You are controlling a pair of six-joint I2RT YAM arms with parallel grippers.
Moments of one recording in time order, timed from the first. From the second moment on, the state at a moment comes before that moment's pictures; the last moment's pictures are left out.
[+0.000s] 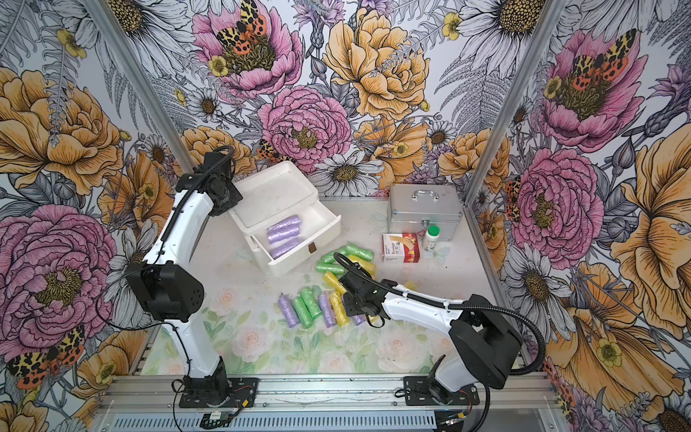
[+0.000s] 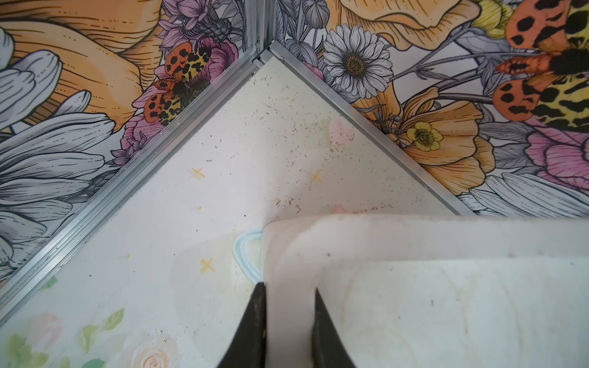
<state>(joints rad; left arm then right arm) -0.06 1.92 2.06 -1.13 -0.34 -0.69 0.83 1.49 0.84 -0.48 0.09 0.56</state>
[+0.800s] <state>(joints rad) -0.06 1.91 2.04 -1.11 -0.34 -0.68 0.83 1.61 0.85 -0.41 0.09 0.55</state>
